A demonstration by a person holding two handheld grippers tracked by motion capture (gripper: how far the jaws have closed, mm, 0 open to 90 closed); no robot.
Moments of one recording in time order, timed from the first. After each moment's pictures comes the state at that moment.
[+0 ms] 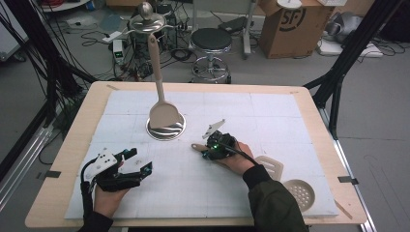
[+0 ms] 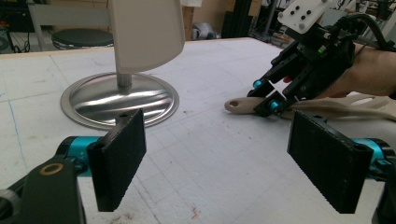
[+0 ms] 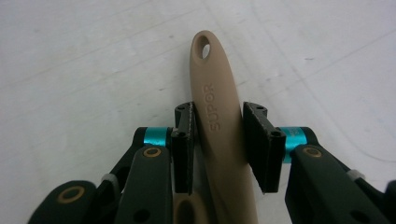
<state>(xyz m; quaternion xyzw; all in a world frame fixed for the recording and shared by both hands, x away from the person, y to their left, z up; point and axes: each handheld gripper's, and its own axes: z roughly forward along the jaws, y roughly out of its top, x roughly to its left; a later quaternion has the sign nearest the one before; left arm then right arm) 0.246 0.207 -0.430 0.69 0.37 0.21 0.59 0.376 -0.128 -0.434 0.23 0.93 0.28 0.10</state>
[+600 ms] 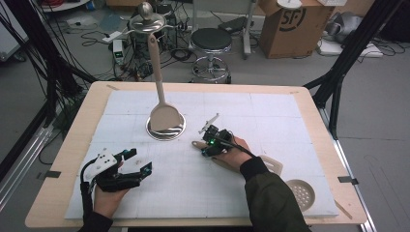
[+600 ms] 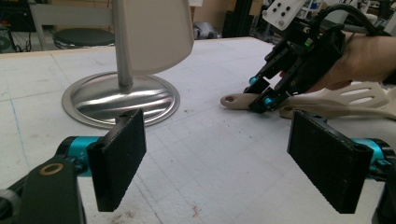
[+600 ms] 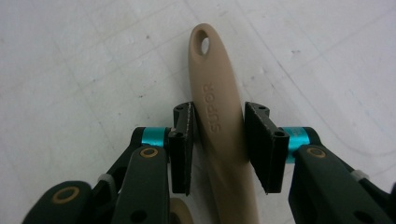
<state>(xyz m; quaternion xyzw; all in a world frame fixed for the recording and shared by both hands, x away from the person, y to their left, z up) 0.244 0.209 -0.430 0.69 0.37 0.21 0.59 0.389 -0.112 -0.426 0.24 0.94 0.22 0.09</state>
